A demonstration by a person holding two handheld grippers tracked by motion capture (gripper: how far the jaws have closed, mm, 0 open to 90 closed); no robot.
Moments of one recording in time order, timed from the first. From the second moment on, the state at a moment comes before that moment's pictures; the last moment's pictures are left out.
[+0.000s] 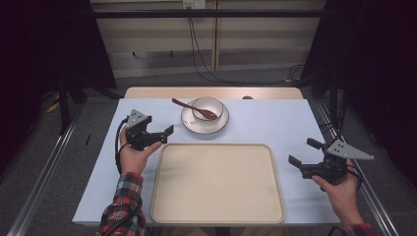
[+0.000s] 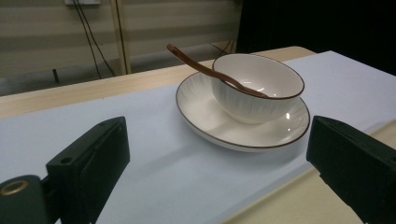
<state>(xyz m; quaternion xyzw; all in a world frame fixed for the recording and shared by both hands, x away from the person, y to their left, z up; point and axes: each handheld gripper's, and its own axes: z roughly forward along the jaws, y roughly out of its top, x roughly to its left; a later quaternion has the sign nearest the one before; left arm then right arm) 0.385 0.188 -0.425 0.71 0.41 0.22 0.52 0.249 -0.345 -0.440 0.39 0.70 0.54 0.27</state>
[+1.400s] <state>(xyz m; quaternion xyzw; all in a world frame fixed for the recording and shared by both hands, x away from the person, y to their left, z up) 0.438 0.132 -0.440 0.70 0.46 0.21 0.51 0.249 -0.350 -0.439 0.38 0.70 0.54 0.27</state>
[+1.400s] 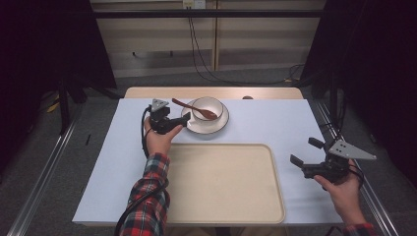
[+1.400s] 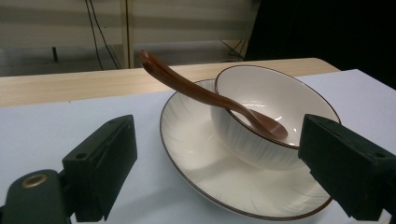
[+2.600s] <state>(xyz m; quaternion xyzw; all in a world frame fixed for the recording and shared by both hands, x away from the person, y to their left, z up) 0.461 0.119 -0.450 0.67 0.50 0.19 0.52 0.248 -0.356 -0.436 0.38 0.69 0.55 0.28</state>
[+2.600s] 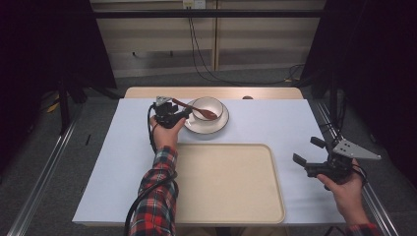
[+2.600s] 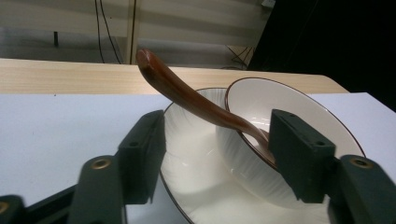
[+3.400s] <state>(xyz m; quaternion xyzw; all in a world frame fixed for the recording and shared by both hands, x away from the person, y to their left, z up) 0.465 0.103 -0.450 0.64 0.51 0.18 0.55 0.248 -0.361 -0.434 0.39 0.68 0.55 0.28</state>
